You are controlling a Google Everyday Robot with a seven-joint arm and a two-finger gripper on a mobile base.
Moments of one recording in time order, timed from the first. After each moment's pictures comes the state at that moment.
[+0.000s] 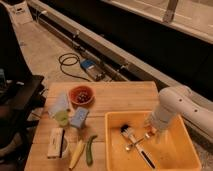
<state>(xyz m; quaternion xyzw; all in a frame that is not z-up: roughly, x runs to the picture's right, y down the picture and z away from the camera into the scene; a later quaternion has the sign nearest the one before) 0.224 0.228 0.713 -0.35 -0.21 -0.25 0.88</state>
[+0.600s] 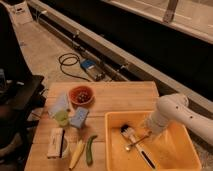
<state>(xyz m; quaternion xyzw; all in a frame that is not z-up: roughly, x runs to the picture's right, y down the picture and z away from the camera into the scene) 0.223 0.248 0.758 -0.33 -0.21 -0.21 0.90</state>
